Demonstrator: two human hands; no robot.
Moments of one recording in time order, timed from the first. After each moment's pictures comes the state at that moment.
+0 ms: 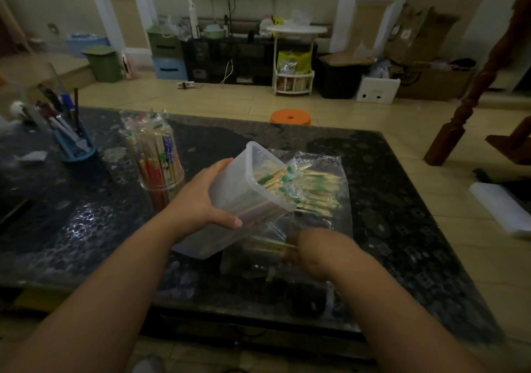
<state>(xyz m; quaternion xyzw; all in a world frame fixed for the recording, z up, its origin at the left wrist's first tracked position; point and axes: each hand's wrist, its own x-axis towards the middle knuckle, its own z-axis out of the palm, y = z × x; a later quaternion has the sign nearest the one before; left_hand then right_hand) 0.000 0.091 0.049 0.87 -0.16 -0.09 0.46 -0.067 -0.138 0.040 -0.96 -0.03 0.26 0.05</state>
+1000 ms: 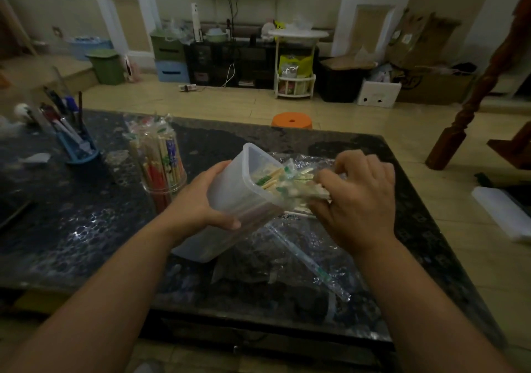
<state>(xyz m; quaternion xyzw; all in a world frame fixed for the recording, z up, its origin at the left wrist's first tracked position) 0.009 0.099 0.040 0.84 -0.16 -0.09 0.50 -0.072 -0.167 0.082 -0.90 -0.10 -0.42 0.02</state>
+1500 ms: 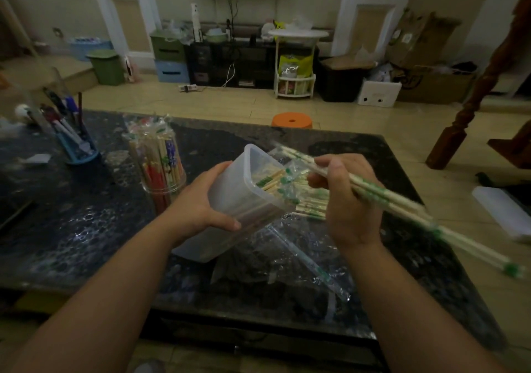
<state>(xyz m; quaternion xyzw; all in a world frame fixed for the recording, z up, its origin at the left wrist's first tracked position) 0.005 0.096 0.046 0.86 -0.16 -0.09 0.48 -0.068 -0.140 0.080 -0.72 -0.03 -0.36 0.59</state>
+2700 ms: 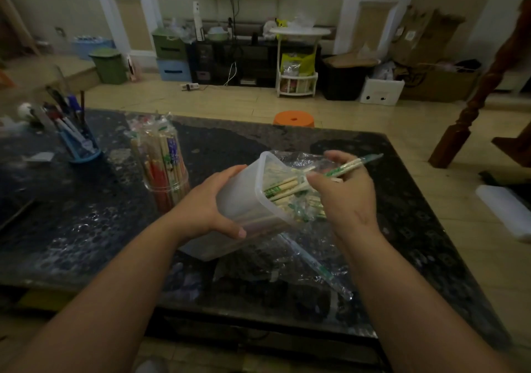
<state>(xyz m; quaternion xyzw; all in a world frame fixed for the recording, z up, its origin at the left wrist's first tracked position) 0.002 0.093 0.047 0.87 -0.21 -0.11 0.43 -0.060 -0.139 0.080 -0.69 0.11 -0.22 0.68</state>
